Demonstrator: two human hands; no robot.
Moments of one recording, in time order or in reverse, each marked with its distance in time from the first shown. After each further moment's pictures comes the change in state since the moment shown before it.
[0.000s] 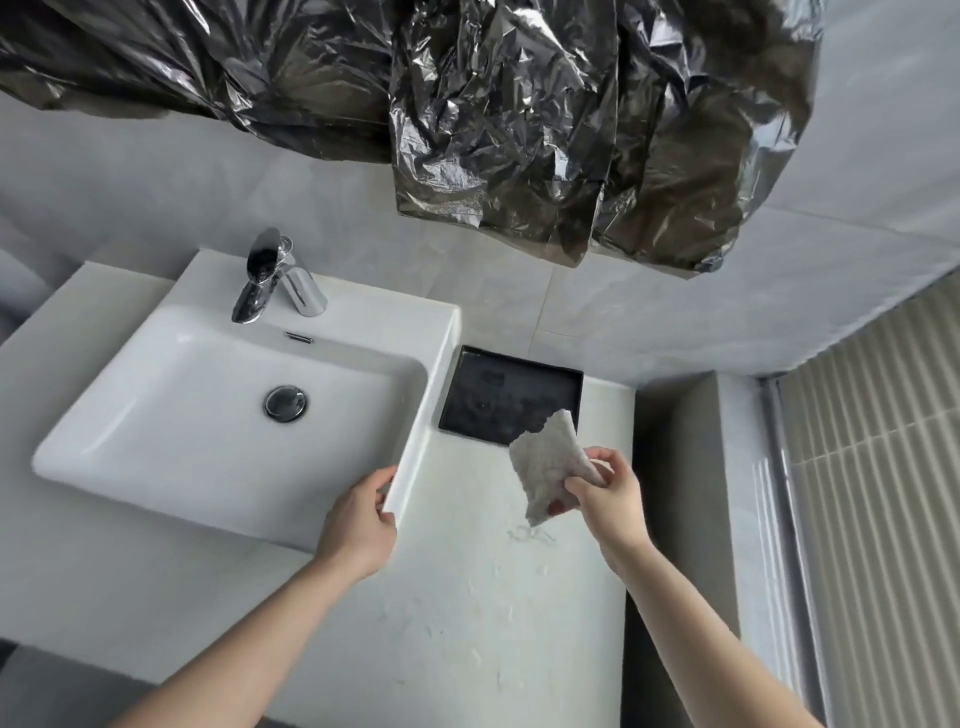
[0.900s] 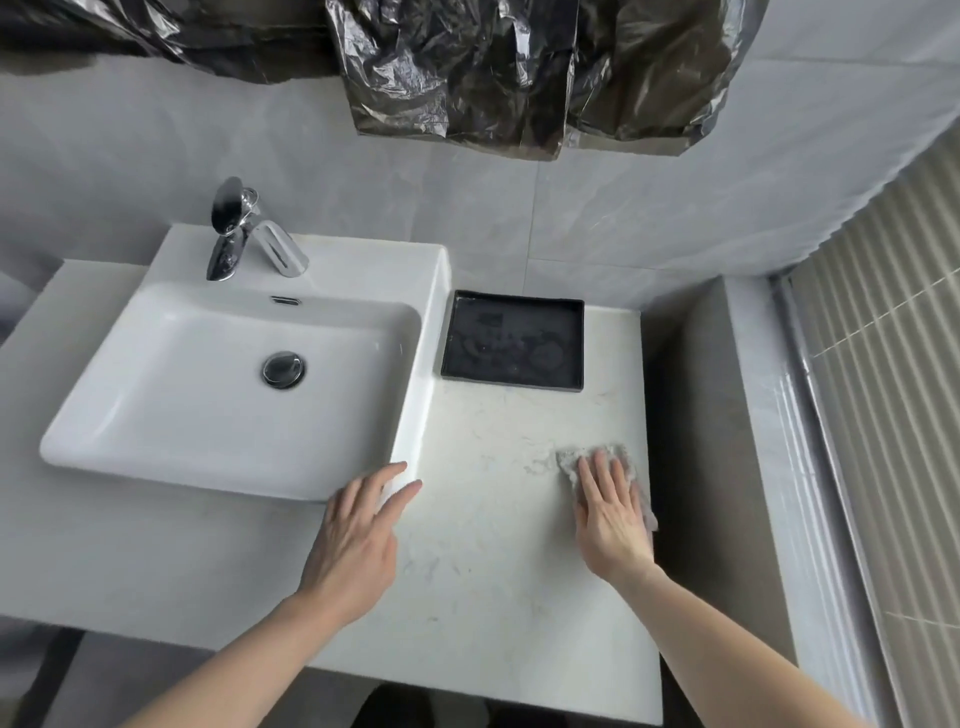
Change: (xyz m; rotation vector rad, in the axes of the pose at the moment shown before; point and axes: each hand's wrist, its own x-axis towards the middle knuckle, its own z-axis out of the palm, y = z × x) left_hand -0.061 -0.073 0.012 0.566 0.061 0.602; right_hand -0.014 0.193 -0.013 -1.166 -0.092 -0.234
